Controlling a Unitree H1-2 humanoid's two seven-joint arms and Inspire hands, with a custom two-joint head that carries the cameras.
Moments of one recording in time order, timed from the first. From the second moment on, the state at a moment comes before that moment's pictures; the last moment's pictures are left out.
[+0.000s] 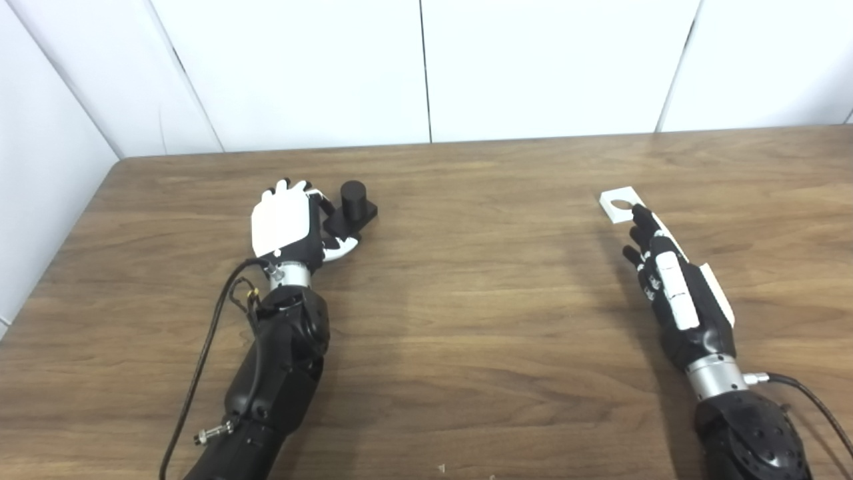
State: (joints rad) left arm -0.39 0.20 -0.23 0.26 0.98 0.45 0.15; right arm 0.00 -0.12 -0.06 -0.12 0.15 0.03 0.10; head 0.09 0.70
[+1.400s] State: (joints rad) left arm -0.19 0.15 -0.33 -0.08 0.98 0.45 0.07; right arm -0.01 -0.13 -0.05 -0.12 0.11 0.06 0.10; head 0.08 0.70
